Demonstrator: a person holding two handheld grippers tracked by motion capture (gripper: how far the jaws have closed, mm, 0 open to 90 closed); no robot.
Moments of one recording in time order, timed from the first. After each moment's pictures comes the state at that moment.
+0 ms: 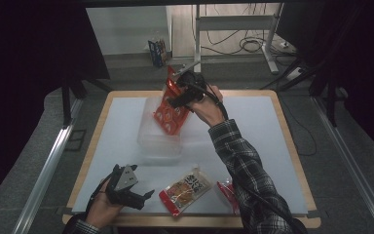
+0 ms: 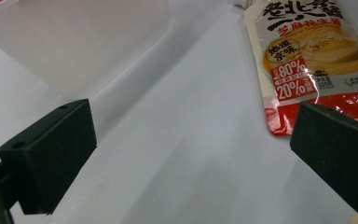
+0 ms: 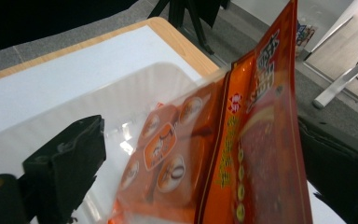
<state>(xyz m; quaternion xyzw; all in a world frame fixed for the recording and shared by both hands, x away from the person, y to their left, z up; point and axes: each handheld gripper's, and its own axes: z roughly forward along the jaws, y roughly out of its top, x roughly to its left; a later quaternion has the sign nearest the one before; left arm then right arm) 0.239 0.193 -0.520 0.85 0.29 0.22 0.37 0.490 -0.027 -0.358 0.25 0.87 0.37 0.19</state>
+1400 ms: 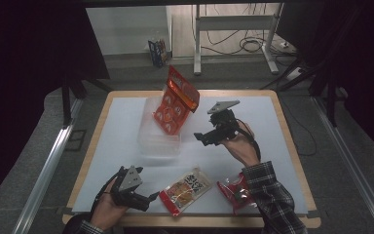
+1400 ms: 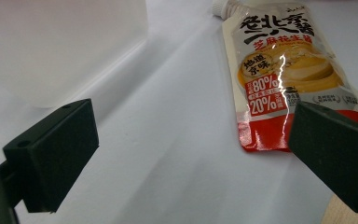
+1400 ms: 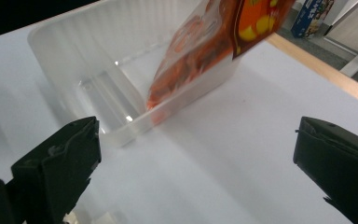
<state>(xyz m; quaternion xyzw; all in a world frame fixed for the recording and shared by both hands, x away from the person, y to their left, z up) 0.237 0.180 -0.519 0.85 0.30 0.19 0.39 0.410 -0.124 -0.416 0.27 0.86 0.40 0.15</state>
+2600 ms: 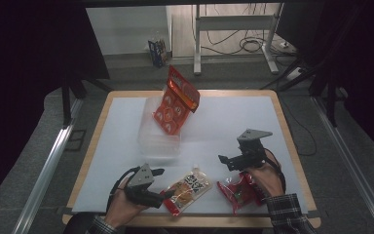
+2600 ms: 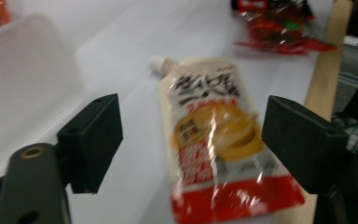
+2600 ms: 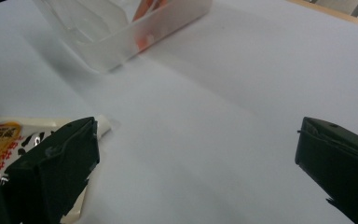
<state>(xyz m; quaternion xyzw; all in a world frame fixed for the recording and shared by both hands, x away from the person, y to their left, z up) 0.245 0.141 -0.502 0.84 0.25 0.12 0.47 0.355 -0.206 -0.465 0.33 0.84 0.41 0.16</state>
